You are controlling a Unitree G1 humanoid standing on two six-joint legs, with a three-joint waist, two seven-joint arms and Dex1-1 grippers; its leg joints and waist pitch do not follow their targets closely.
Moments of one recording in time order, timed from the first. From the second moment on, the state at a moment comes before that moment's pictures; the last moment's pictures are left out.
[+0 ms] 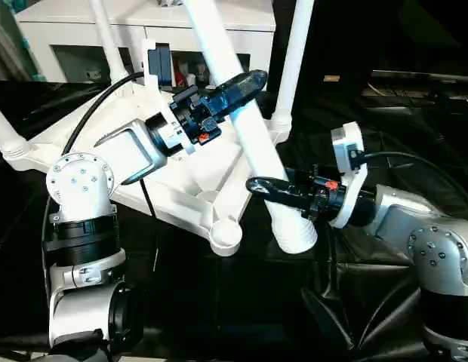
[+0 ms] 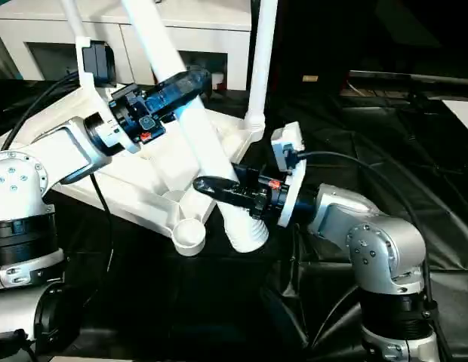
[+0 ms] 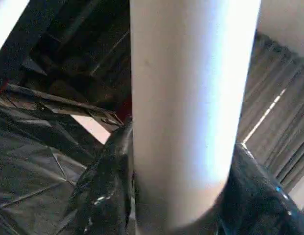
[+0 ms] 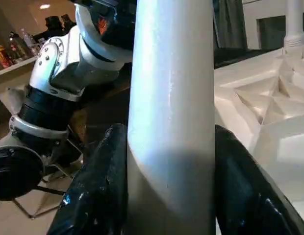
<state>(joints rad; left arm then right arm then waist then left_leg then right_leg) -0.78 0.15 0.34 0.04 -1.03 1.09 -0.49 -0.42 -0.33 -0.07 -0.25 0.72 0.93 0.84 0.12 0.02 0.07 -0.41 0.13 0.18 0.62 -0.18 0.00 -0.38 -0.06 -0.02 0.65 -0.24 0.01</state>
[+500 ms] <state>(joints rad) -0.79 0.20 0.25 0.03 -0.92 1.00 -0.50 -0.44 -0.33 -0.04 -0.22 0.66 0.88 0.79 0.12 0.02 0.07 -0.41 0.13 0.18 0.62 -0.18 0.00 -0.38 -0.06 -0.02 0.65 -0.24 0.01</state>
